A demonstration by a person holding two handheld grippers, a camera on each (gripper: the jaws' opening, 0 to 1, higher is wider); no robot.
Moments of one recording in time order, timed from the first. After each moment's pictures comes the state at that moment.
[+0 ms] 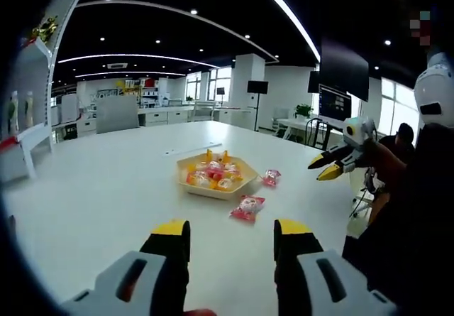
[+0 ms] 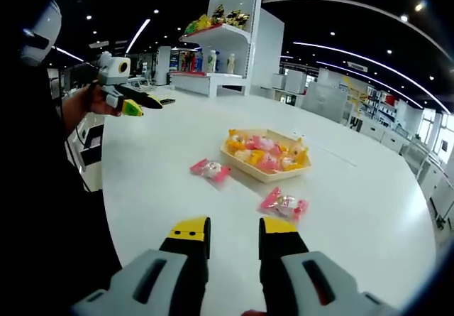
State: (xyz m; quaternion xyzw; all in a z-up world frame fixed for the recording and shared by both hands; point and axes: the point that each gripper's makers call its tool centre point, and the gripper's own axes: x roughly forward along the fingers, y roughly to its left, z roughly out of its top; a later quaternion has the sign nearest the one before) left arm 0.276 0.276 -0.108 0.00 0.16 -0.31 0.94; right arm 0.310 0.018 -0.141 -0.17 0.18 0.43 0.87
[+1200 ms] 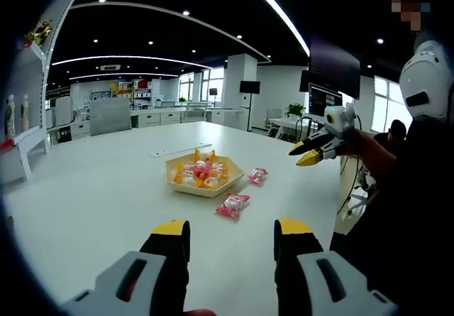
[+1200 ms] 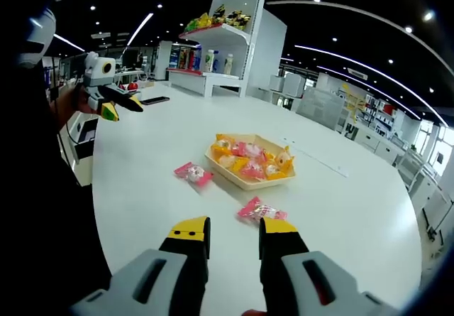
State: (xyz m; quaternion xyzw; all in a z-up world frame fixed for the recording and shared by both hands) left arm 0.257 0.264 -0.105 0.00 0.15 -0.33 0.93; right arm 0.336 0.006 -0.125 -0.20 0.17 0.43 0.87
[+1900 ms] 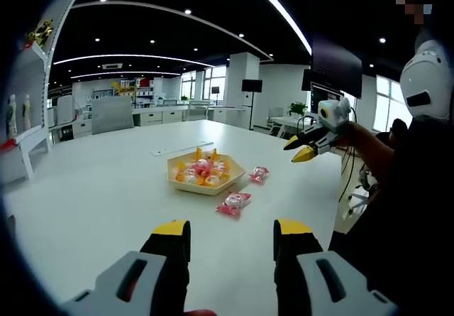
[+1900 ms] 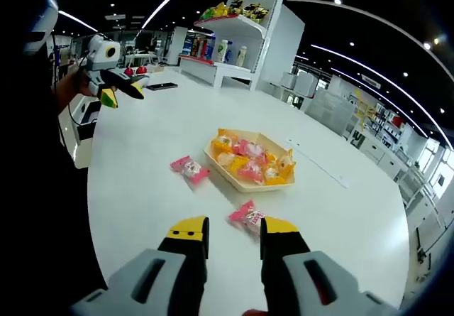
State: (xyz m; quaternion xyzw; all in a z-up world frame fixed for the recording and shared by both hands) left arm 0.253 0.266 -0.105 0.00 0.16 -0.32 0.93; right arm 0.350 0.013 -0.121 -0.25 0.17 0.44 0.84
